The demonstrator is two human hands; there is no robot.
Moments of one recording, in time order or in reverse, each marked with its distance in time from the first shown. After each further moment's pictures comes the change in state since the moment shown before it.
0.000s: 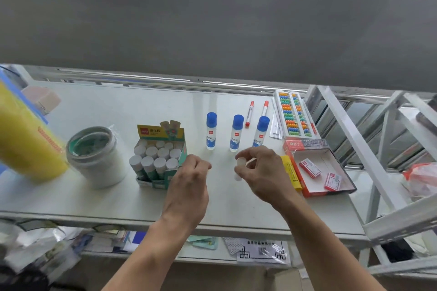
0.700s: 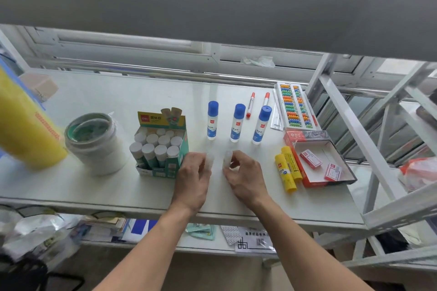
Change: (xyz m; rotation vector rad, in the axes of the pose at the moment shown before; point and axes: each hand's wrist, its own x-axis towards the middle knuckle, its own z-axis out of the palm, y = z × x) left_hand -0.002 -0.028 0.056 -0.483 0.102 -0.137; right_hand -0.003 0.035 0.069 0.027 0.078 -0.073
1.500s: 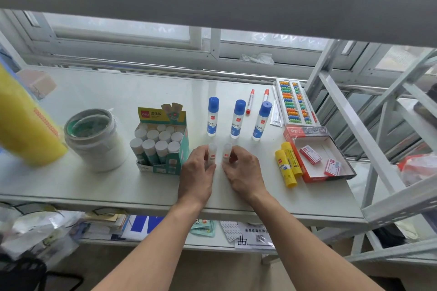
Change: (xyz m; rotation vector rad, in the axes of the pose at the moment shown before) left_hand 0.003 0.004 0.013 0.083 0.049 0.010; right_hand 0.006 0.008 0.013 -0.069 0.018 -0.040
